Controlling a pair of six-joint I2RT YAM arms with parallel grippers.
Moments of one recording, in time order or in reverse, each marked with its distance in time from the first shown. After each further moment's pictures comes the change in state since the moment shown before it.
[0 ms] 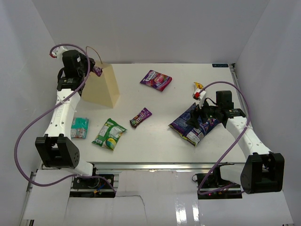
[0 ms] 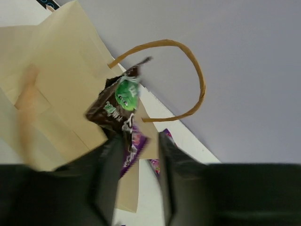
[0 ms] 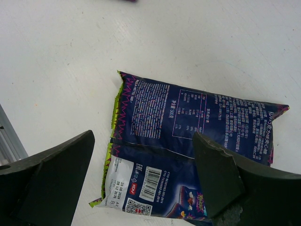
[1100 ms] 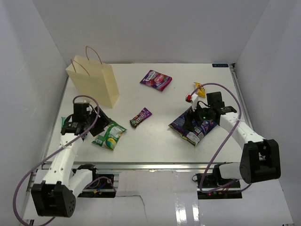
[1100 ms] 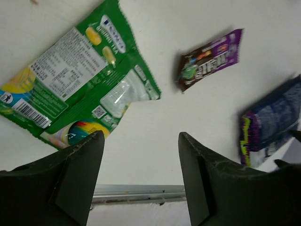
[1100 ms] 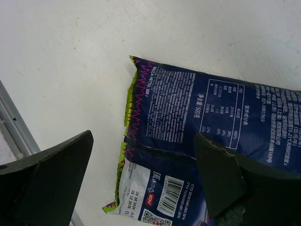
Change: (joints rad) left arm -0.032 -0.573 -0.723 -0.380 0.377 0.123; right arm 0.087 0.112 0.000 -0.027 0.037 0.032
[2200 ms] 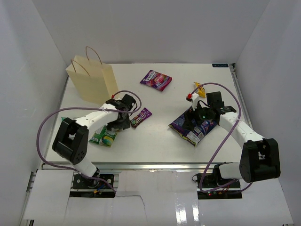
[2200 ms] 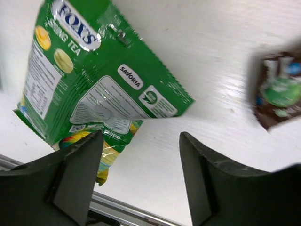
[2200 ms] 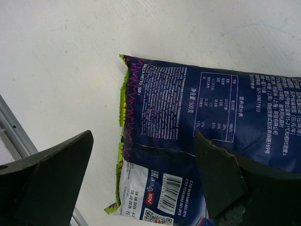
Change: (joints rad) left arm -0.503 0.734 0.300 -0.213 -0.638 -0.007; right arm 0.000 0.018 0.000 0.021 0.064 0.087
